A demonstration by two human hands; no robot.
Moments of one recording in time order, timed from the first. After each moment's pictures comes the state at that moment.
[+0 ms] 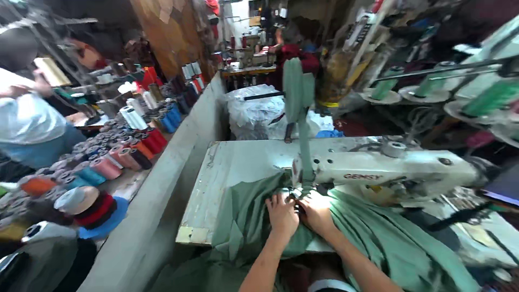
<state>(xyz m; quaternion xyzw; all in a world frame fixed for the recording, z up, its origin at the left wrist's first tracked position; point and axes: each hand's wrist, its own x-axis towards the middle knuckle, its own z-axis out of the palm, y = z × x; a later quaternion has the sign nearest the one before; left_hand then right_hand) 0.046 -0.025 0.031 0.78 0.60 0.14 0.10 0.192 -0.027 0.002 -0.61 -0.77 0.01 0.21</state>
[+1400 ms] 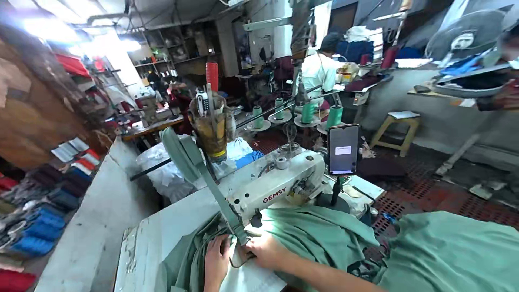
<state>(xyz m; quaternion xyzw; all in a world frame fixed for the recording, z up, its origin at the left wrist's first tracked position) -0.004 0.066 0.004 0.83 0.43 0.32 0.17 0.195 -0.030 0.024 -0.63 -0.75 0.16 0.13</state>
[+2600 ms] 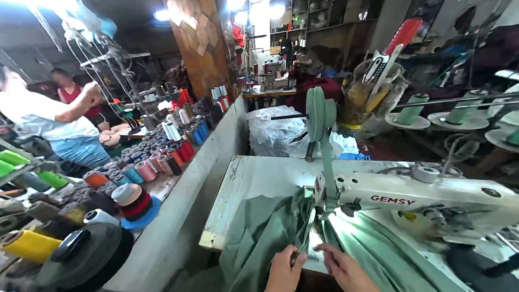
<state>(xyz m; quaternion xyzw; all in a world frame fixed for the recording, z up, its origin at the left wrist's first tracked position) -0.051 -0.123 0.023 0.68 0.54 0.30 0.39 0.169 -0.126 0.047 -0.52 -0.72 0.37 0.28</state>
